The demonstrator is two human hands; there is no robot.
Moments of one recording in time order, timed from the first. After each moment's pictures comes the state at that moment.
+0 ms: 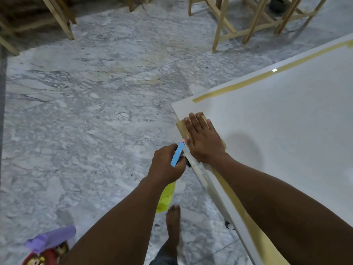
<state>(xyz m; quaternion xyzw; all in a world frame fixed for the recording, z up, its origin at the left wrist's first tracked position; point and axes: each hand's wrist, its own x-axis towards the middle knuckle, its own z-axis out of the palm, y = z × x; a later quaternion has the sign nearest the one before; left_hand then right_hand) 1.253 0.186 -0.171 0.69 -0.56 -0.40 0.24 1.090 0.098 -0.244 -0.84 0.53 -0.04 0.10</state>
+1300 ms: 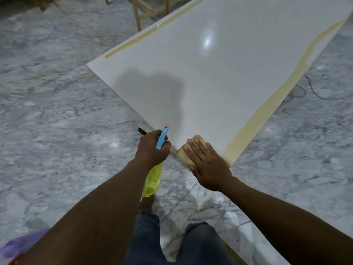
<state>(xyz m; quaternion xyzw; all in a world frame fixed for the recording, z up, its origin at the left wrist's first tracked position) 1.093 0.419 -0.152 0.61 -0.65 -0.43 0.16 0.887 0.525 -0.221 -0.79 0.60 0.03 0.09</state>
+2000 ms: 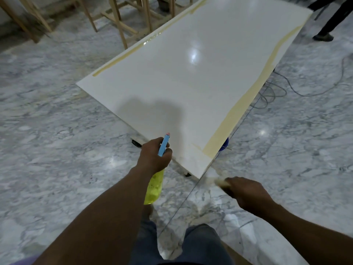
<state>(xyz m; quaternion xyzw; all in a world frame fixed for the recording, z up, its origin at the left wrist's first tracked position) 1.056 0.469 -0.130 0.57 -0.69 -0.43 0.13 0.793 0.683 -0.209 -0.70 0.70 -0.04 0.11</state>
